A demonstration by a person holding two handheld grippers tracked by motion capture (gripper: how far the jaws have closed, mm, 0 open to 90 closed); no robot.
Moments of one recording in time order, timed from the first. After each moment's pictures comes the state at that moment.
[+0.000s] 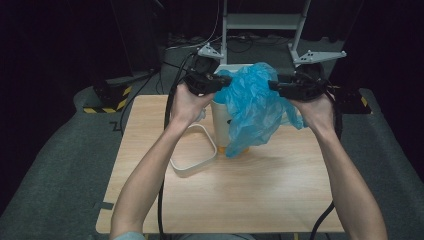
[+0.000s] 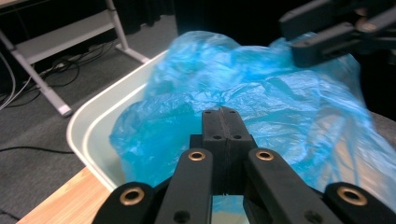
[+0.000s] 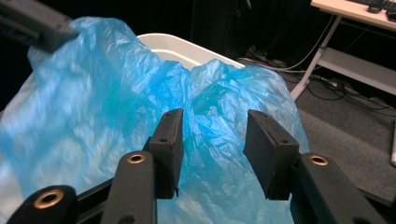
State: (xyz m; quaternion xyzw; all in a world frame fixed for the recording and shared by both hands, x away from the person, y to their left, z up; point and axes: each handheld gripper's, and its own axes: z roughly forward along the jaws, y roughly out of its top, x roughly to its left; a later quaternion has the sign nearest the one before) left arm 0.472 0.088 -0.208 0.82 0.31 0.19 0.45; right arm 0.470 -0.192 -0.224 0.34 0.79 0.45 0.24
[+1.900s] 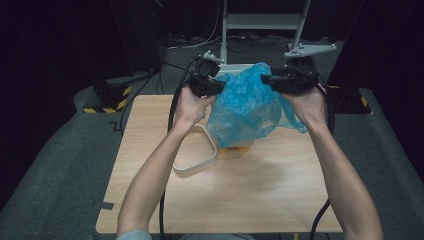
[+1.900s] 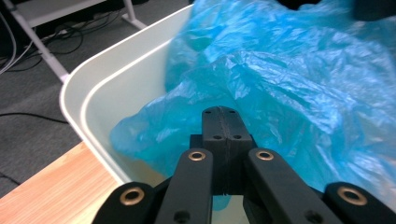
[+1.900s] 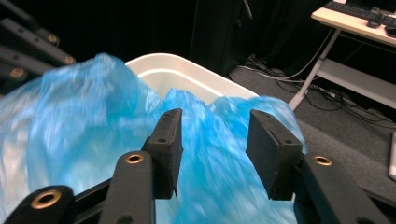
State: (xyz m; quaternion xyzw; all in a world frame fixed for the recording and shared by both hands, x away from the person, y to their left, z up) left arm 0.495 0.085 -0.238 0.82 0.35 0.17 0.41; right arm 0.478 -0.175 -0.216 0.34 0.78 0.46 0.25
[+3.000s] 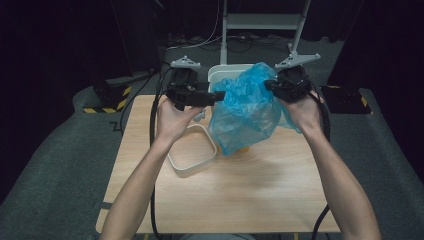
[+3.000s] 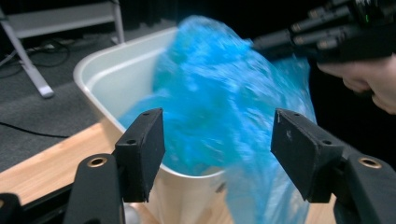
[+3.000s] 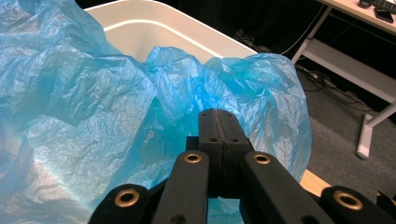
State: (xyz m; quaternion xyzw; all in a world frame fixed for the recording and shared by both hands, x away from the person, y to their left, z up) left arm 0.440 0.114 -0.226 0.79 0.36 0.14 0.48; right arm 0.483 -0.165 -0.240 0.34 0.81 0.40 0.27
